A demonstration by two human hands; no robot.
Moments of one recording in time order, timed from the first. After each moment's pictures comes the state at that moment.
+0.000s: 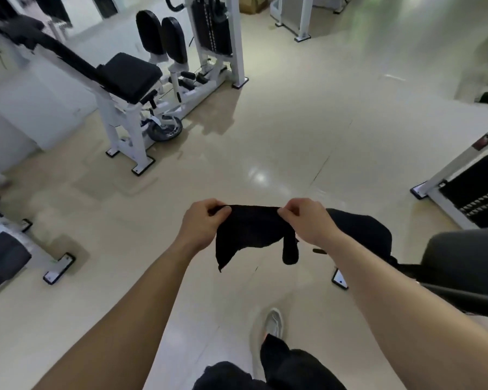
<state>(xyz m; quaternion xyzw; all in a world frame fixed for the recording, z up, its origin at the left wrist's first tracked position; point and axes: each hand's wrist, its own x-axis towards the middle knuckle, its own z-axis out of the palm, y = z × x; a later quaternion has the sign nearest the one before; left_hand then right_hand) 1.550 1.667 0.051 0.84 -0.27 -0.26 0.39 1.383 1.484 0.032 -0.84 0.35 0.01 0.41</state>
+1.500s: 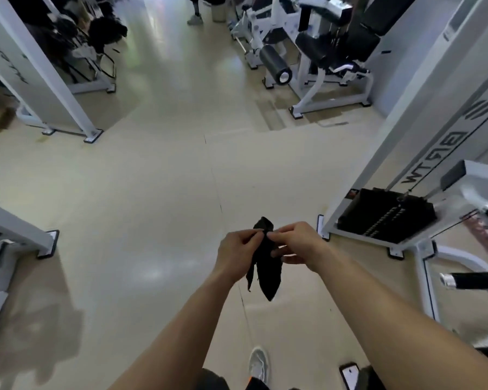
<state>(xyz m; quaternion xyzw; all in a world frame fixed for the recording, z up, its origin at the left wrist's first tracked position) 1.763 0.782 0.041 0.60 -0.55 -0.51 0.27 1.597 0.773 0.066 -0.36 0.68 -0.22 0.60</state>
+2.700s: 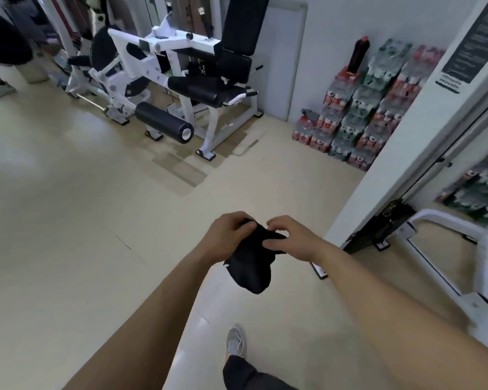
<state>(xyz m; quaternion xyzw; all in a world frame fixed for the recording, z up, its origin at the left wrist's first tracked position) 1.727 0.121 0.080 0.29 -0.82 -0.49 0.05 1.574 0.260 0.062 -0.38 0.75 -0.35 0.42</state>
